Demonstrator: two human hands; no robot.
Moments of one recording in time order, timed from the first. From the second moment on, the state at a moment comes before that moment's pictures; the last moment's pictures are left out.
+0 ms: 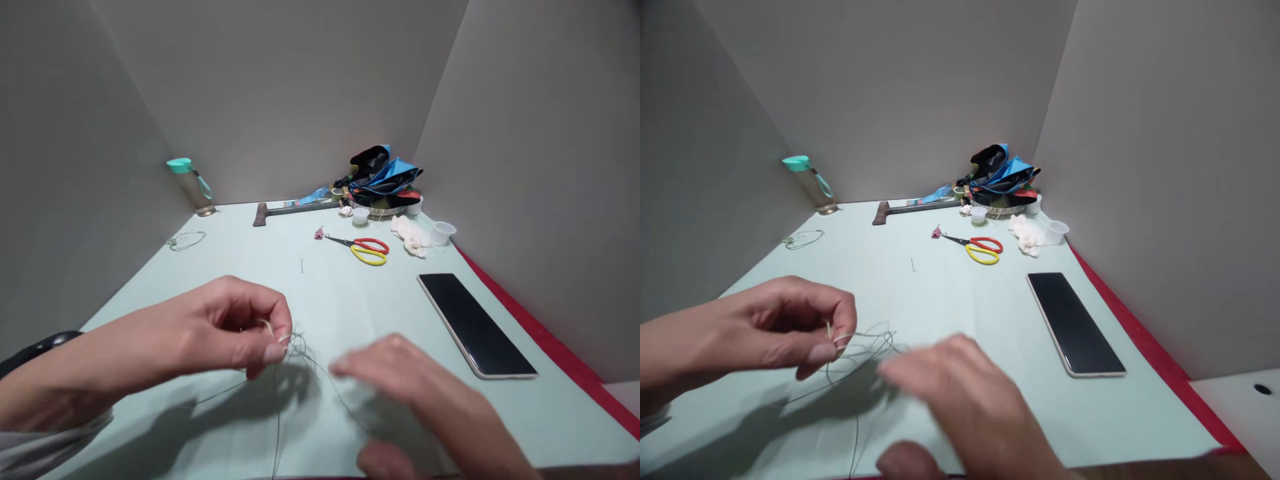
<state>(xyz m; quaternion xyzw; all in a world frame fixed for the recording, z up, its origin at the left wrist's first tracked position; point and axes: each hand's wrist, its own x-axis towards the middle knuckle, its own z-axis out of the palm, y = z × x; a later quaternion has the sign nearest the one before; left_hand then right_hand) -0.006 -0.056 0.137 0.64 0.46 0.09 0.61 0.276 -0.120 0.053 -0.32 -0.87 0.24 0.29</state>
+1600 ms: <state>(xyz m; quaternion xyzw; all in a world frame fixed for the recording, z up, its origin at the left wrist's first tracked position) 0.013 -0.060 0.107 0.55 0.44 0.08 0.70 0.259 -0.082 0.074 -0.38 -0.63 0.63 0.26</state>
